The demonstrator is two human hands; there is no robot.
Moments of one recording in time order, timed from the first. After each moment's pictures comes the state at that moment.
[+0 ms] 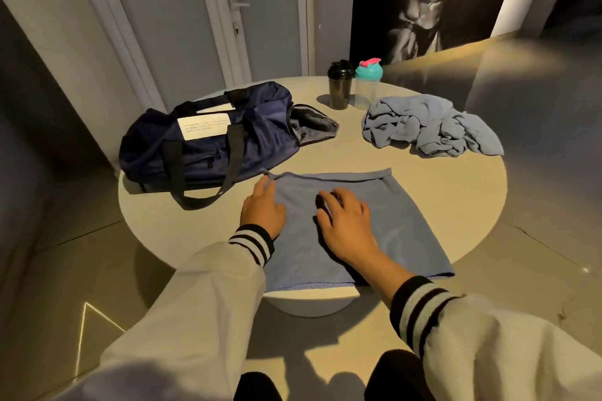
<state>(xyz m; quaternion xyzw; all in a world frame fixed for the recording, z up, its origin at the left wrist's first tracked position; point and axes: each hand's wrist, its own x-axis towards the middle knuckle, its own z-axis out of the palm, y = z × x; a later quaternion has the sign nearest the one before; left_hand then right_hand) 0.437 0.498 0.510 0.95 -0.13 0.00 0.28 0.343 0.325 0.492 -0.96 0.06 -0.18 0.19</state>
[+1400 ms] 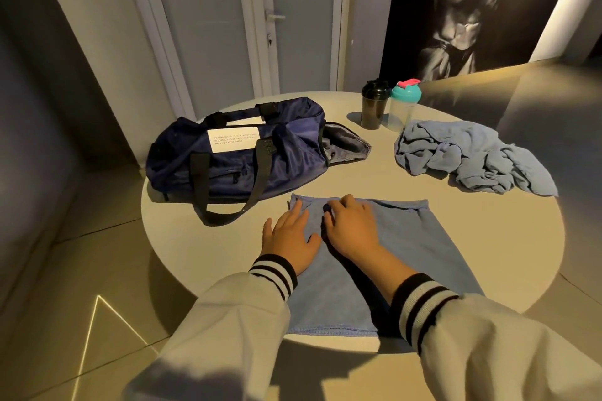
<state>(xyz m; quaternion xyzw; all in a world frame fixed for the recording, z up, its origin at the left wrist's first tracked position) 0.448 0.496 0.494 0.97 -0.16 -0.02 0.17 0.437 0.340 0.501 -0.98 0.03 -0.16 0.13</state>
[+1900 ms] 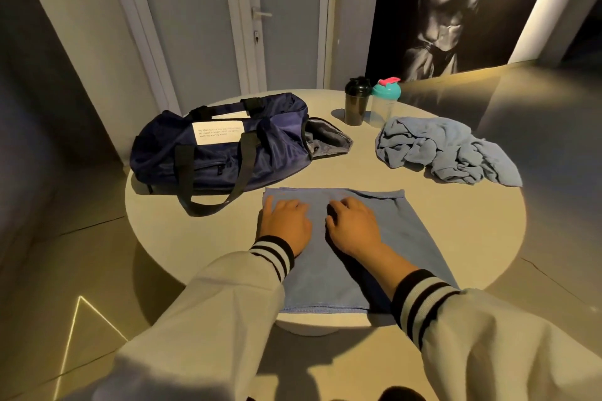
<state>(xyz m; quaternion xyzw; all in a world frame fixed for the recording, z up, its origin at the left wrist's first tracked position) 0.436 0.469 0.519 0.98 -0.20 0.04 0.05 0.402 0.308 0.502 -0.98 0.05 -0.11 0.13</state>
